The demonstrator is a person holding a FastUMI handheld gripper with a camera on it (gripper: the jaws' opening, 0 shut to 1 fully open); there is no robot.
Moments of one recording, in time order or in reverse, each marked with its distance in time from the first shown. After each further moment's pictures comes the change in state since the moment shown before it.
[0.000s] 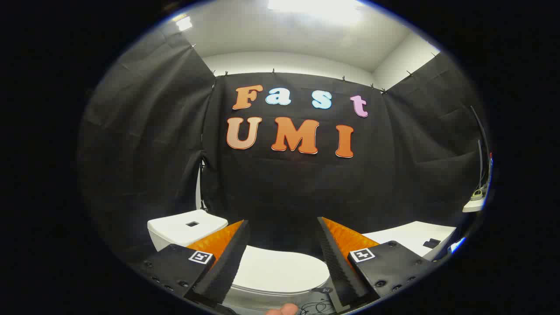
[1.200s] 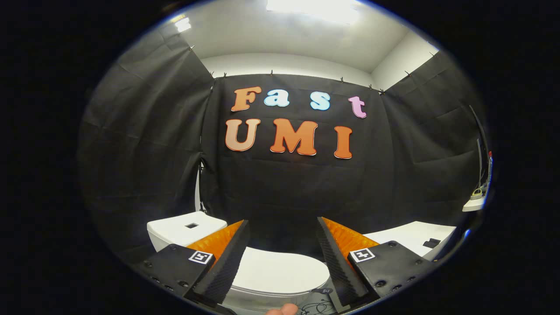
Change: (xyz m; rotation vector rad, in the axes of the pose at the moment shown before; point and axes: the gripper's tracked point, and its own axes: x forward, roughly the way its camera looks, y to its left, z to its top) arm -0.004 -0.002 0.010 0.008 -0.009 -0.009
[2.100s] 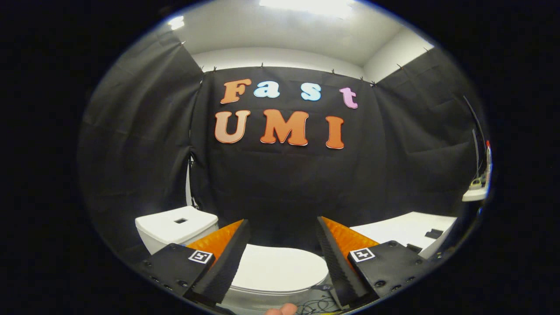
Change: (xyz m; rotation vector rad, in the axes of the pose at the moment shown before) arm 0.022 -0.023 -0.048 0.101 0.054 -0.069
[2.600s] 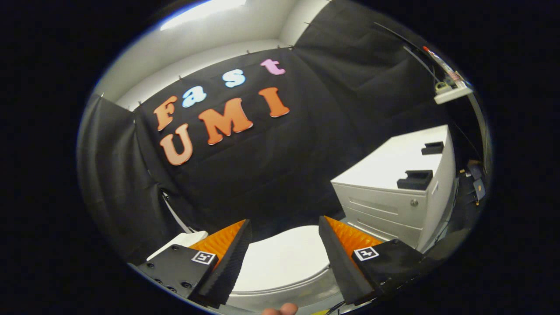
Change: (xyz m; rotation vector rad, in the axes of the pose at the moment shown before) arm 0.029 -0.124 -0.113 0.477 0.122 -0.231
